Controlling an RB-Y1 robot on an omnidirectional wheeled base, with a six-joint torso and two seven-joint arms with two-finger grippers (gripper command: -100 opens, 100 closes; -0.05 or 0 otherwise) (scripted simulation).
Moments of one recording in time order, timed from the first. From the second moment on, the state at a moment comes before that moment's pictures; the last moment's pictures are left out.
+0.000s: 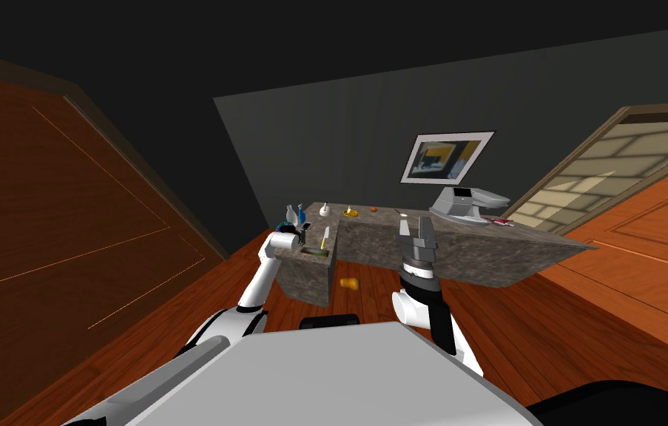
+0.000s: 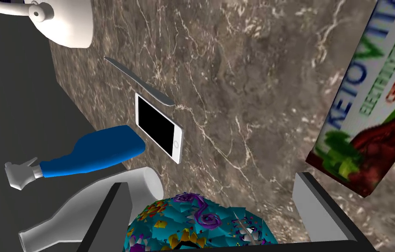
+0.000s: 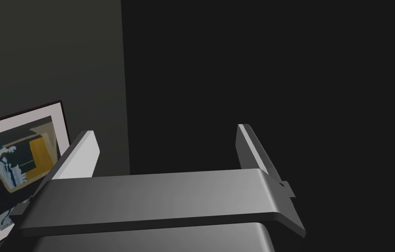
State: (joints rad) left arm -0.44 0.18 -0.02 -1.64 0.15 1.16 0.18; right arm 0.49 -0.03 -0.06 -2.33 -0.04 -0.62 0.12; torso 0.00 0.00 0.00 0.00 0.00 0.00
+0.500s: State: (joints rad) left arm -0.49 0.17 -0.02 -1.58 0.15 1.29 0.18; right arm 0.49 -0.03 -0.06 -2.33 -0.04 -0.62 0.12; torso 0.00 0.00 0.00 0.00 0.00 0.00
